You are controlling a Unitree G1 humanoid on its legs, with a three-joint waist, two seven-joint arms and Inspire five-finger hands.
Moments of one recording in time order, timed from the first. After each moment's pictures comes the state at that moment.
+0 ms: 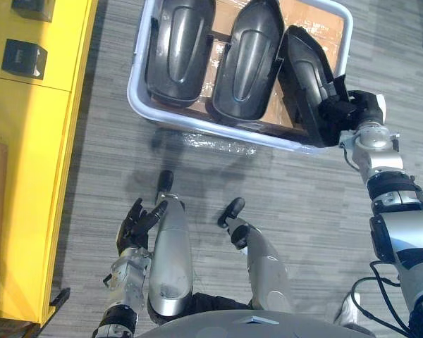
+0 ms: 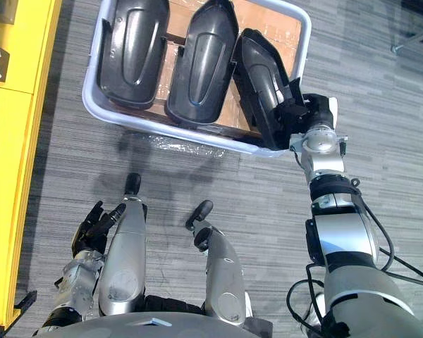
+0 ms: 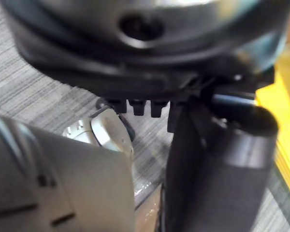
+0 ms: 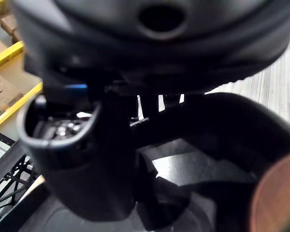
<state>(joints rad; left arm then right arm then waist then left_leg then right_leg) 0.01 0.11 0.11 0.75 -0.67 -0.28 -0.07 -0.87 -0.57 0.09 0.97 0.24 0.10 -0.23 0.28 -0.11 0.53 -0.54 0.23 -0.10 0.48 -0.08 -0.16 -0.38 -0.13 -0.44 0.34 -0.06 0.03</state>
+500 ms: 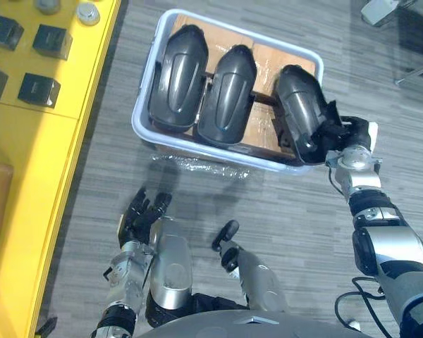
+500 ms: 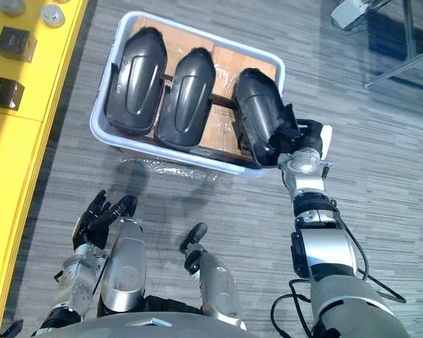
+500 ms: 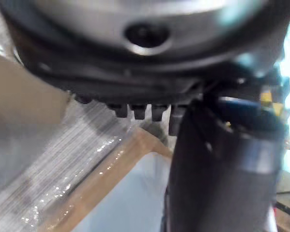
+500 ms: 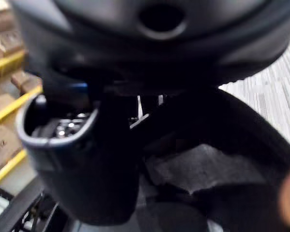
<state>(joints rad) 0.08 0.14 0.08 0.60 -0.68 -0.31 -0.10 -0.76 -0.48 -0.07 0.97 0.12 0.10 -0.46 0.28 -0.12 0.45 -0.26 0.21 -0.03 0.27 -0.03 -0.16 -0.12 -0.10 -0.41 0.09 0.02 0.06</state>
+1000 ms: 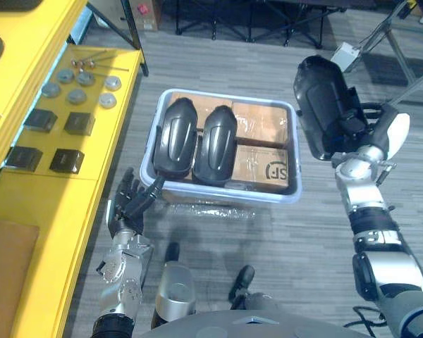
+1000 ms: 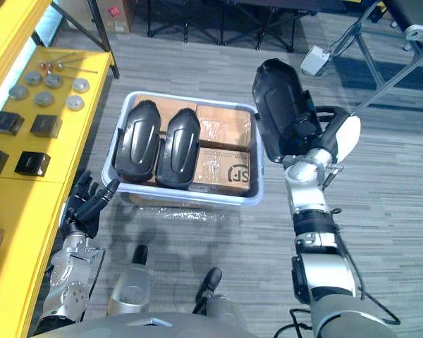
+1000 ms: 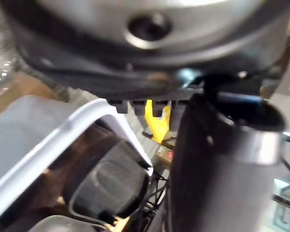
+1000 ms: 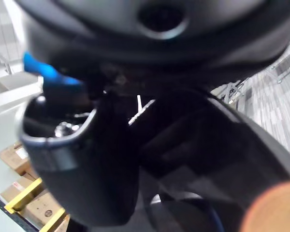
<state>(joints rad) 0.16 0.11 0.08 0.14 -0.62 -0.26 0.11 -0.54 -0.38 -0.08 0.56 -0.13 0.11 -0.67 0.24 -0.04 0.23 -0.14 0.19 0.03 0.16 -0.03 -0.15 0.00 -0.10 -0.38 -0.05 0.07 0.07</state>
